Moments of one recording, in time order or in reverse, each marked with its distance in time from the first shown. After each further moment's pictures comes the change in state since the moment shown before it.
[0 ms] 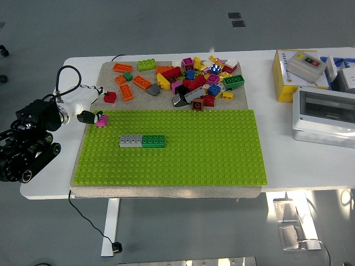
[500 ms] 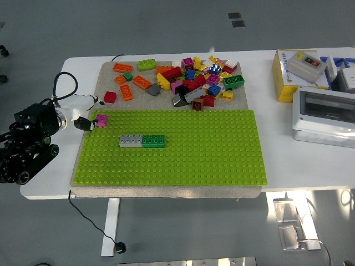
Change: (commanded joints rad) left arm 0.010 0.018 0.004 -0.022 -0.080 -0.100 0.062; right arm 0.004 -0.003 0.002 0.000 -0.014 0.002 -0.004
